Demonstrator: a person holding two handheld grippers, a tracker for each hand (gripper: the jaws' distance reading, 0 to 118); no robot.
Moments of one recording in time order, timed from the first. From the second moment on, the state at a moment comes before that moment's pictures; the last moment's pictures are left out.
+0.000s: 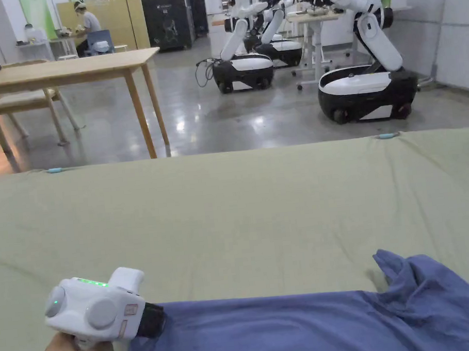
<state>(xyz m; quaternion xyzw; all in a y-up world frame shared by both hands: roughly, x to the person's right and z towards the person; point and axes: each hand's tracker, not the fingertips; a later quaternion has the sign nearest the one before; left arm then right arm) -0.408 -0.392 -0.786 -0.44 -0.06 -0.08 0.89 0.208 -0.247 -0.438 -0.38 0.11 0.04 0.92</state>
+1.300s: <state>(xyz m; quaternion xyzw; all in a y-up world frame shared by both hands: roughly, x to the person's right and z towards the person) -0.362 -0.323 -0.701 -0.38 -0.06 -0.14 0.91 0.190 -0.338 -0.785 -0.47 0.10 0.13 0.87</state>
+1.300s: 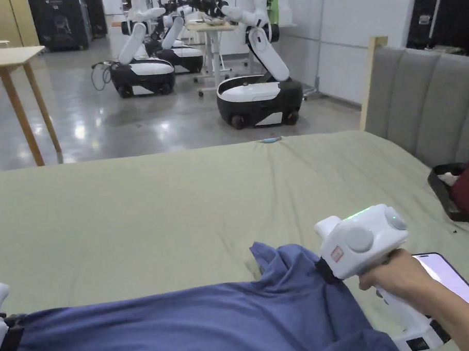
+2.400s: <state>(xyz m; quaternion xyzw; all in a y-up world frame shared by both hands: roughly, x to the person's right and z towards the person) -0.421 -0.347 -0.451 -0.37 -0.03 -0.05 0.93 0.259 -0.320 -0.482 -0.42 0.13 0.09 0.89</state>
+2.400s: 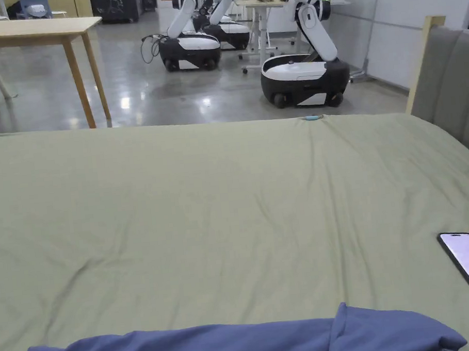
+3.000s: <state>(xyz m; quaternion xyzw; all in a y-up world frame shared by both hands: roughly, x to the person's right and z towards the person) -0.480 -0.331 -0.454 -0.37 -0.12 0.28 0.88 0.215 -0.193 -0.339 -0.18 0.16 0.02 0.97</state>
